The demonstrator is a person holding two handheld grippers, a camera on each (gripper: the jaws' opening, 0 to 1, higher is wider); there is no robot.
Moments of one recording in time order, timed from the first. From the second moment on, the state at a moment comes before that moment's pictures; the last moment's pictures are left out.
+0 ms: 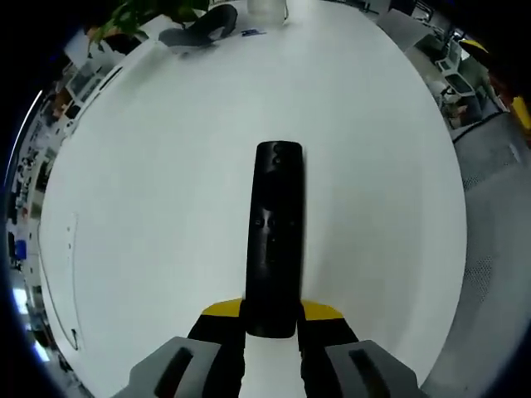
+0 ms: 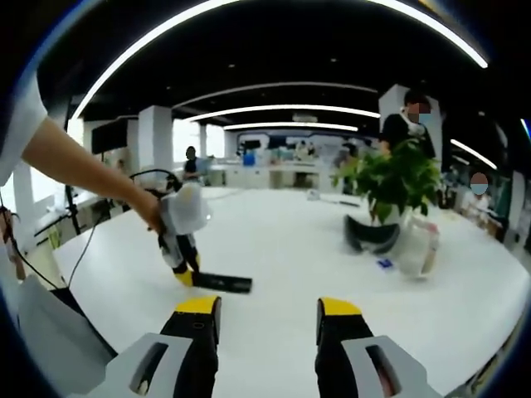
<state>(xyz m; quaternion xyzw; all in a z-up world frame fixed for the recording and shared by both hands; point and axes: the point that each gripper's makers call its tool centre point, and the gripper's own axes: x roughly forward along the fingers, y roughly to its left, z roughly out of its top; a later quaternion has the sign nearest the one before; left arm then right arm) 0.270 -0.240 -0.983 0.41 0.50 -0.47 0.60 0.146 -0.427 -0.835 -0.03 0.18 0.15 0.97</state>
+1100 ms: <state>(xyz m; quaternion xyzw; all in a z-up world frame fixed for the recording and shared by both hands) 0.188 -0.250 -0.983 0.41 0.48 -0.48 0.61 0.138 -0.422 -0.839 -0.04 0.19 0.16 0.97</state>
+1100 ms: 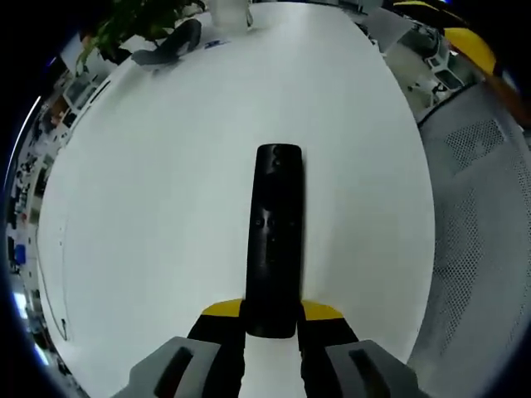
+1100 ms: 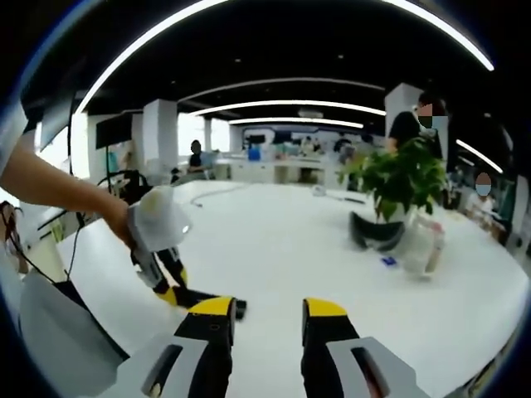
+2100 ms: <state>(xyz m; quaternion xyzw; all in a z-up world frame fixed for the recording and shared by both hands) 0.123 -0.256 -0.981 0.40 0.48 -0.48 0.62 0.127 -0.421 -0.843 -0.03 0.21 0.17 0.96</state>
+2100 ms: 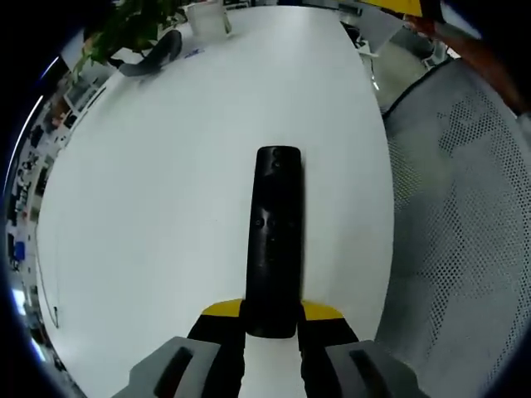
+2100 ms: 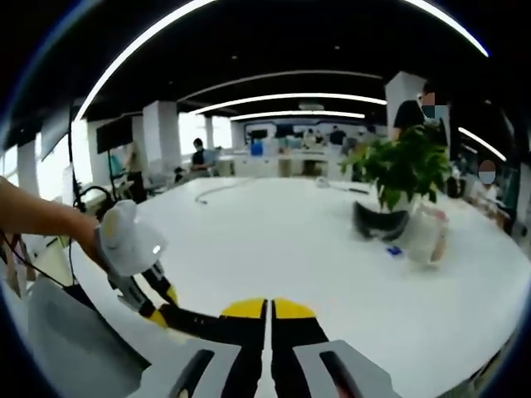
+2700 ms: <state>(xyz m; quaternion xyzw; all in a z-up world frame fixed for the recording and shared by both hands) 0.094 -0.261 -0.980 0.39 0.47 -0.49 0.62 0.125 -0.417 -0.850 -0.03 0.23 0.17 0.96</state>
